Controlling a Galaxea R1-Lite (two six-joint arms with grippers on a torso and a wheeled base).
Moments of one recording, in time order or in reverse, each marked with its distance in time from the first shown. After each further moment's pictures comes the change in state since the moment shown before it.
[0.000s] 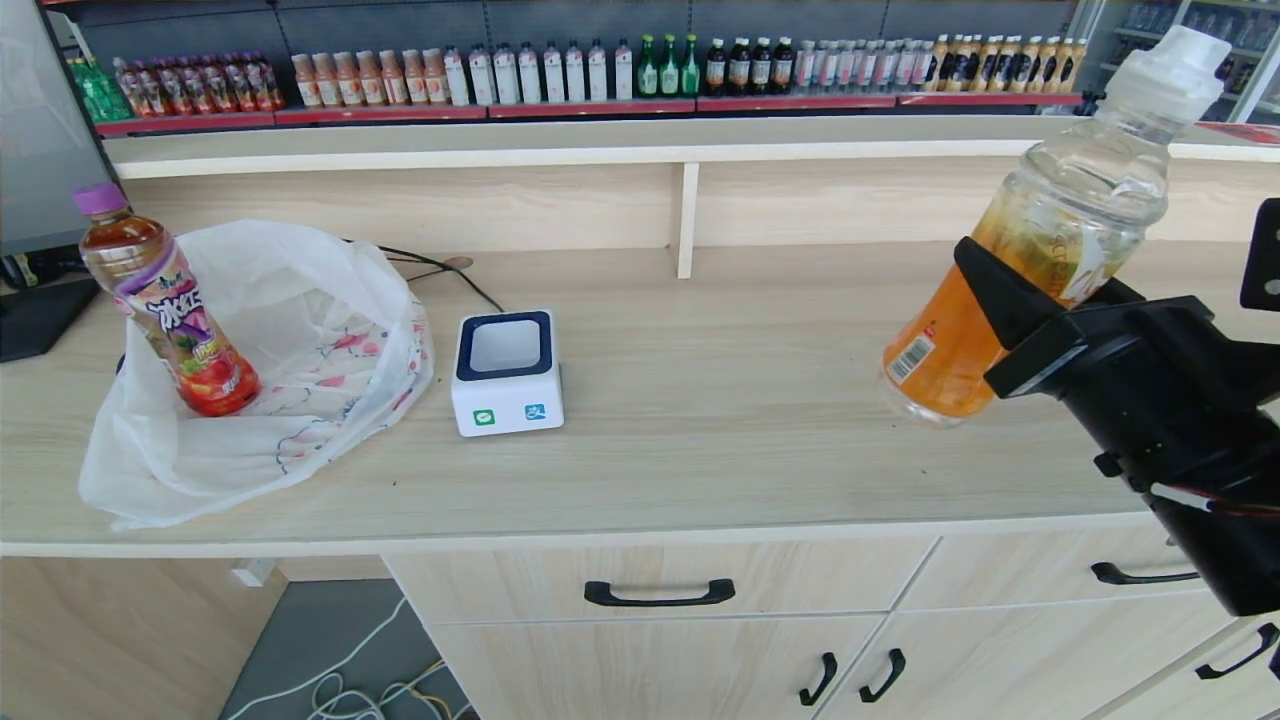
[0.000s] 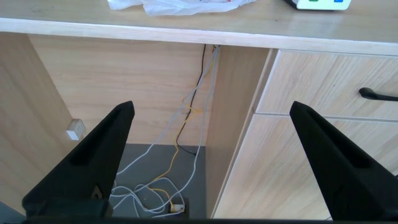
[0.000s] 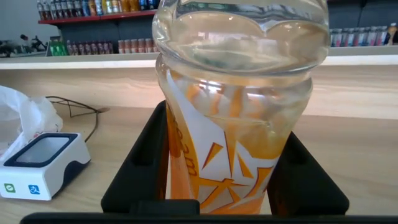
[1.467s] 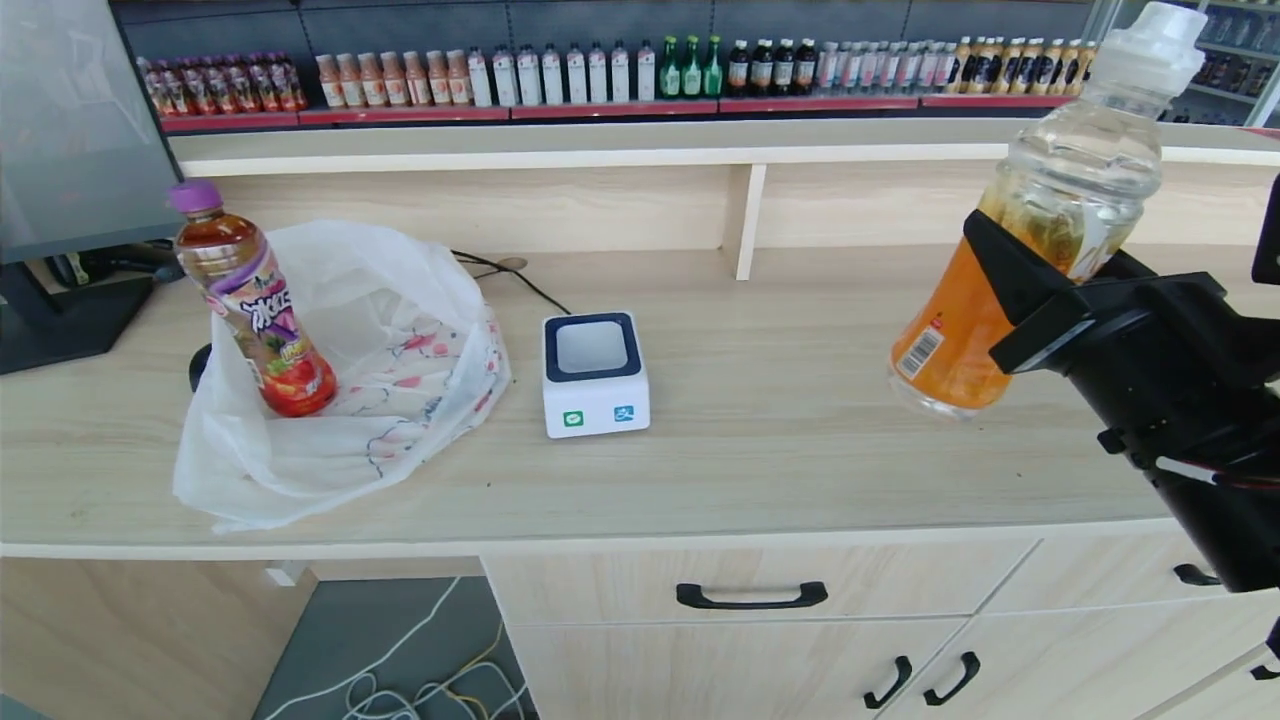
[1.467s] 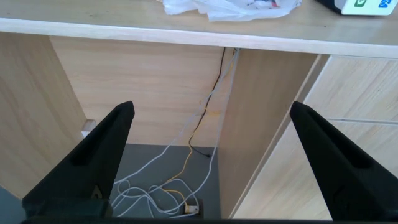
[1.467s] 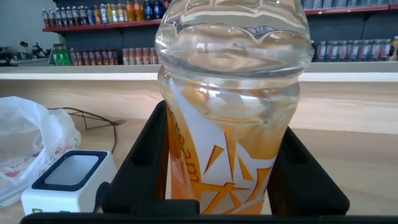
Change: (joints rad) left arm 0.000 0.000 0.000 0.000 0.000 -0.004; right arm -0.010 0.001 -0.043 0.000 0.000 -0.023
